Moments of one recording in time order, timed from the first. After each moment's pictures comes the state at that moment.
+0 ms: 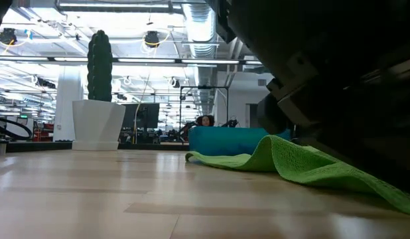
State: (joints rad) left arm -0.53 2.54 2.02 -0.36 -0.34 -0.38; right arm 0.34 1.28 0.69 -0.30 0.27 0.31
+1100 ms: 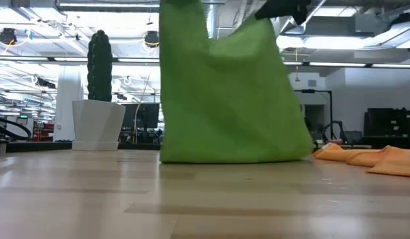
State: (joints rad) left arm -0.48 1.93 2.01 -1.57 -0.87 -0.79; right arm 0.05 1.12 1.02 -0.33 0.42 0.07
